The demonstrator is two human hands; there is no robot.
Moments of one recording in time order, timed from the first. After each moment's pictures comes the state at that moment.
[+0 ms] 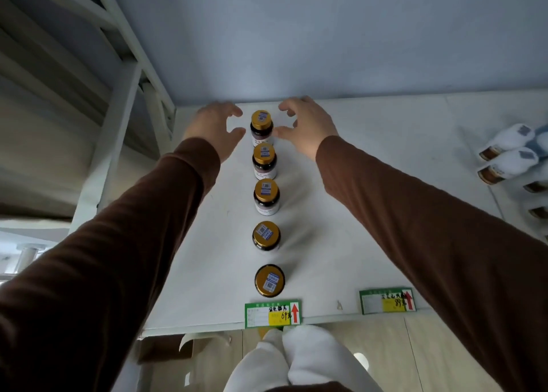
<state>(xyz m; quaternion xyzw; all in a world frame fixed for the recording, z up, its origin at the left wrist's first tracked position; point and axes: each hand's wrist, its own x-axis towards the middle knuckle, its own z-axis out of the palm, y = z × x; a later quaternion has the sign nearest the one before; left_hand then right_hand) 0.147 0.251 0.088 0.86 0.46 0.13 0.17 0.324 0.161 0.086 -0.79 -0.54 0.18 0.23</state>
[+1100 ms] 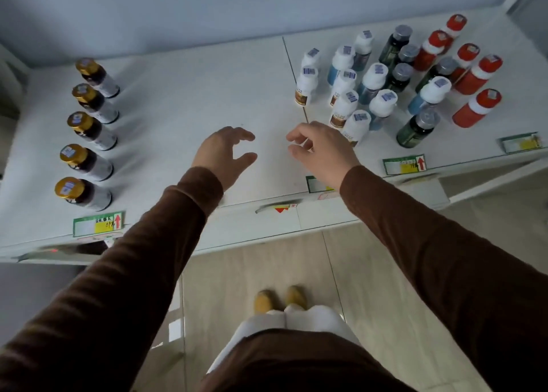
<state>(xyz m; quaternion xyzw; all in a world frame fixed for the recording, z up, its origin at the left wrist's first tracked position) 0.345 -0.126 0.079 0.88 0.37 0.11 0.28 0.520 -0.252 0.090 -0.80 -0.50 0.19 0.26</state>
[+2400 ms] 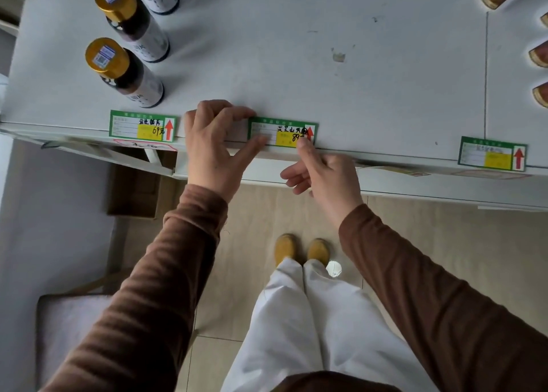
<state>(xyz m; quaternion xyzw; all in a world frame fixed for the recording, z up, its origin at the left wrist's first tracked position) 0.186 -0.123 -0.049 0.78 0.51 0.28 0.22 0.341 -0.218 -0.053 -0.73 -0.27 0.48 0.40</state>
